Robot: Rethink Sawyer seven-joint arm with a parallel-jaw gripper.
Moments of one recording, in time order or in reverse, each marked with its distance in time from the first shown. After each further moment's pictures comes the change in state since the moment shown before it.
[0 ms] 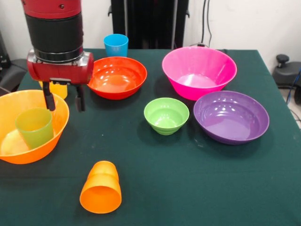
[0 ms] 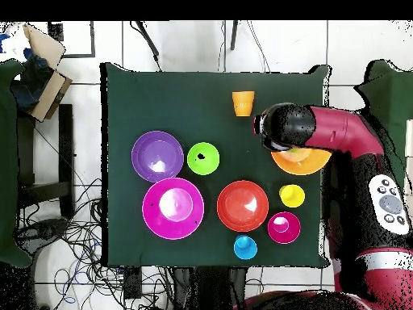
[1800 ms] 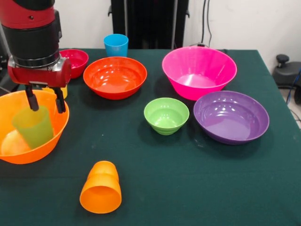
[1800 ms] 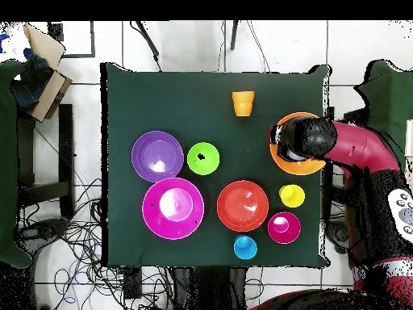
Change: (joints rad) arm -0.086 0.041 -0.008 0.020 0.012 -0.034 0.000
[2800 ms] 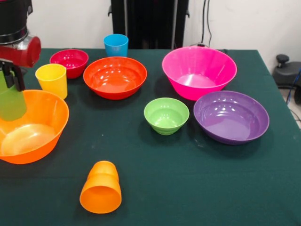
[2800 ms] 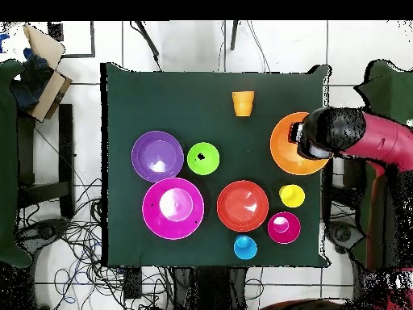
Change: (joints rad) arm 0.013 -0.042 -0.061 -0.092 0.006 0.153 0.000
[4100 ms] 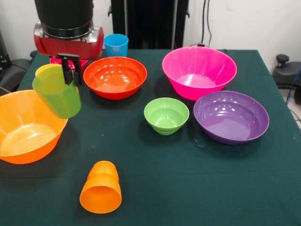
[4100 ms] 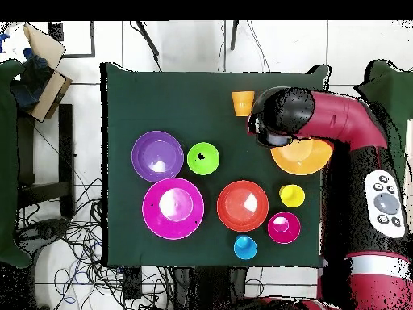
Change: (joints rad) arm 0.173 -0.041 -0.046 -0.001 0.089 0.090 0.000
